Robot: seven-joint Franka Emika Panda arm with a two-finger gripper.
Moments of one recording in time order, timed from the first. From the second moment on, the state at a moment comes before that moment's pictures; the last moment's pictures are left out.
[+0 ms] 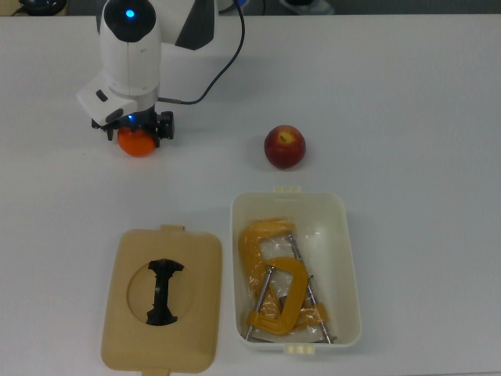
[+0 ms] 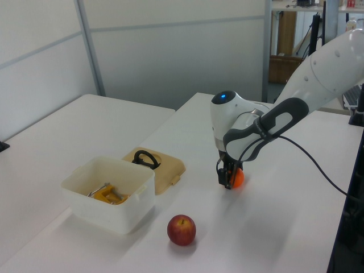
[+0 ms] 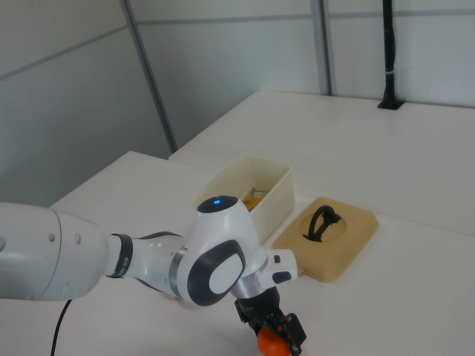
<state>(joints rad) -0.11 0.22 -0.07 -2.14 -0.26 2.38 0.06</state>
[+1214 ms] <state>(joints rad) 0.20 0.39 -0.04 -1.54 -0.12 2.25 0.72</state>
